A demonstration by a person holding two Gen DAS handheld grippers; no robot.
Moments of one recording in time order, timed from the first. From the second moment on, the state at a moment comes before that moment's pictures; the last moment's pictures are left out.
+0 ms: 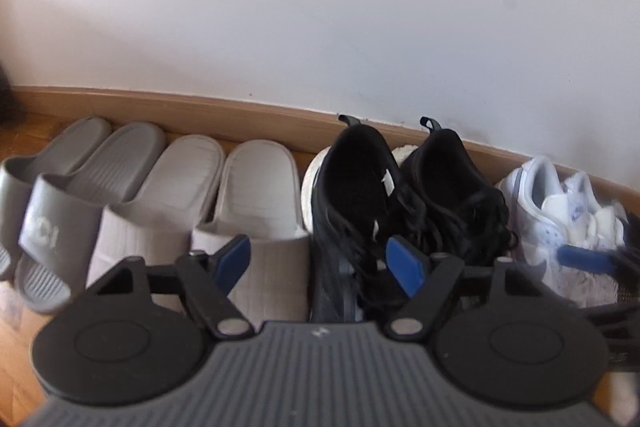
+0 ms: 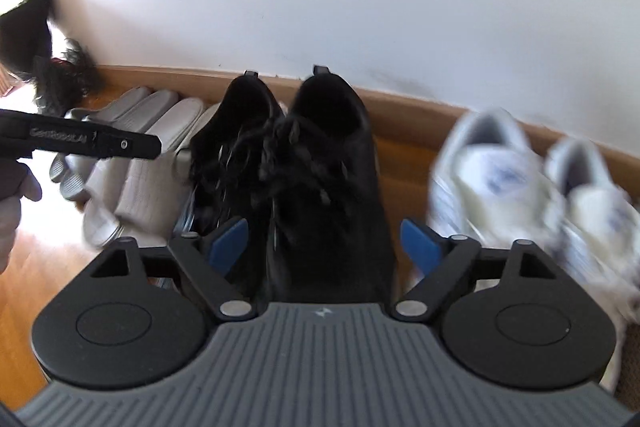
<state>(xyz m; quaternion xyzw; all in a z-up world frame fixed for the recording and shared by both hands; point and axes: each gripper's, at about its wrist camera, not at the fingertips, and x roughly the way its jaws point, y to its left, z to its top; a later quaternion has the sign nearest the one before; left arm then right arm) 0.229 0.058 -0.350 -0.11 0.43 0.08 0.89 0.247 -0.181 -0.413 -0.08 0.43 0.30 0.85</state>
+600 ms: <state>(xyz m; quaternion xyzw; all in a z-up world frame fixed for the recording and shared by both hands) 0.274 0.044 -0.378 -0.09 0.45 -0.01 0.89 0.236 -0.153 -0.433 0.04 0.42 0.13 0.90</state>
